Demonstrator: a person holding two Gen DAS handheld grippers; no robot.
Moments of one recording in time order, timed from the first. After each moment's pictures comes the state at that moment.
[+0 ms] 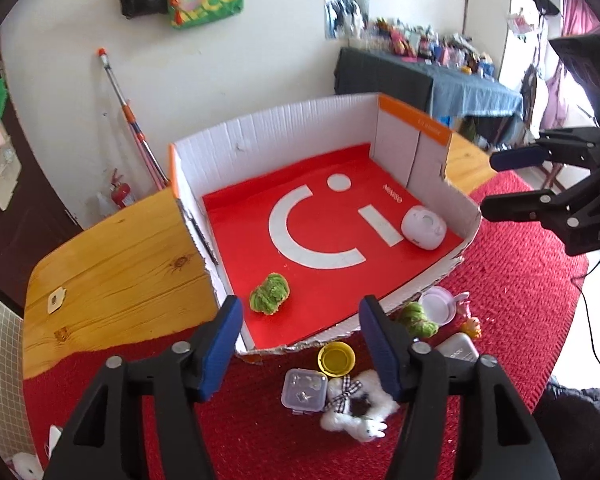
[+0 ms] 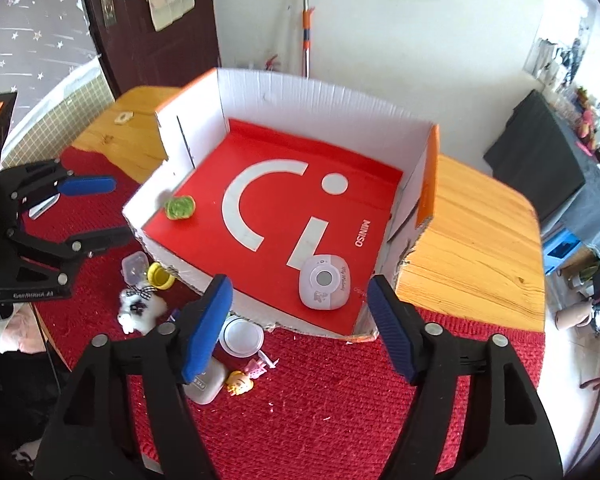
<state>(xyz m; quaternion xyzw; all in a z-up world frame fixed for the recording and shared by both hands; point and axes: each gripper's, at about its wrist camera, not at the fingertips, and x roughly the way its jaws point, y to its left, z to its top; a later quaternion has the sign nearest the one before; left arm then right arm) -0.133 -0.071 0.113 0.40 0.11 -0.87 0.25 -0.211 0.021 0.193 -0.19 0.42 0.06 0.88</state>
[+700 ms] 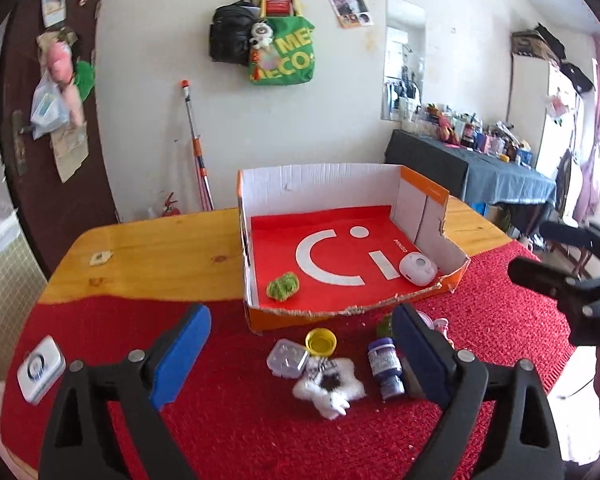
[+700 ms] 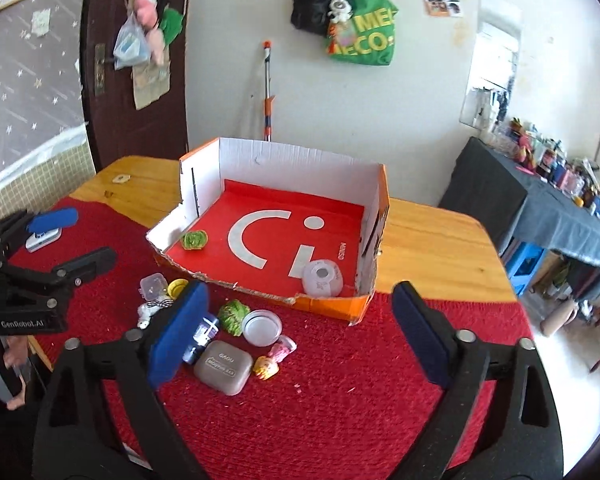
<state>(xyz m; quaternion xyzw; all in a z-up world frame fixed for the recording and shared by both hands) -0.069 0.005 0.117 0.24 0.16 -0.87 0.40 -0.334 0.026 0.181 -0.18 0.25 0.02 0.95</state>
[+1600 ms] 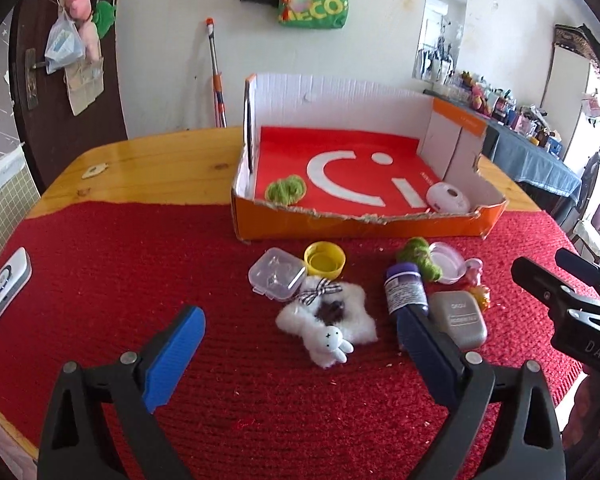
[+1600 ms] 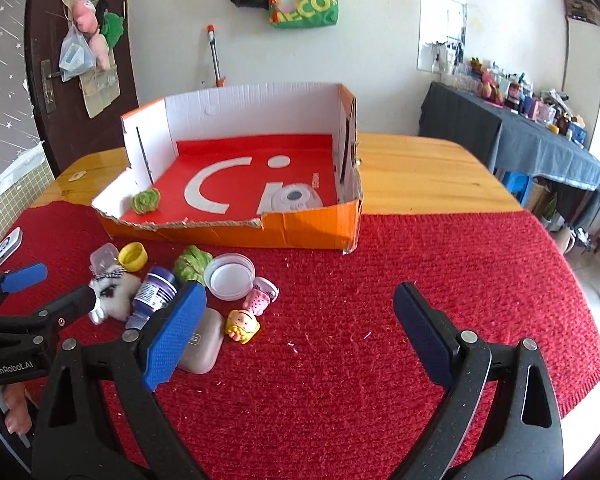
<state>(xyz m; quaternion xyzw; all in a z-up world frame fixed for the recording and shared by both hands) -0.088 0.002 0.042 0.29 0.25 -0.80 0.46 -0.310 -0.003 0.101 -0.13 0.28 0.00 0.95</state>
